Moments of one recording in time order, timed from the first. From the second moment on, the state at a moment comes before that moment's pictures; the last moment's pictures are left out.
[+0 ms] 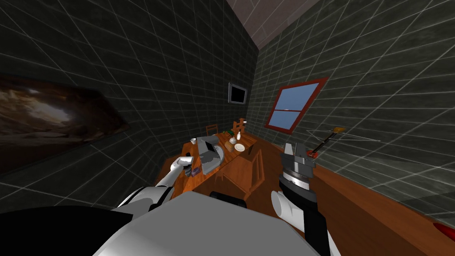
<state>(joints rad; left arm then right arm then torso) -0.21 0.45 0.24 -0.94 0.19 1.14 0.45 0.45 0.04 -0.07 -2.30 -0.06 -0.57 0.10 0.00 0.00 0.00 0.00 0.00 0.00</state>
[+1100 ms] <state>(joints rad) -0.29 0.46 0.28 -0.73 0.25 1.20 0.46 0.45 0.04 -0.07 -2.30 -0.06 -0.57 0.10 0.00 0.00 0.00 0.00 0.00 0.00</state>
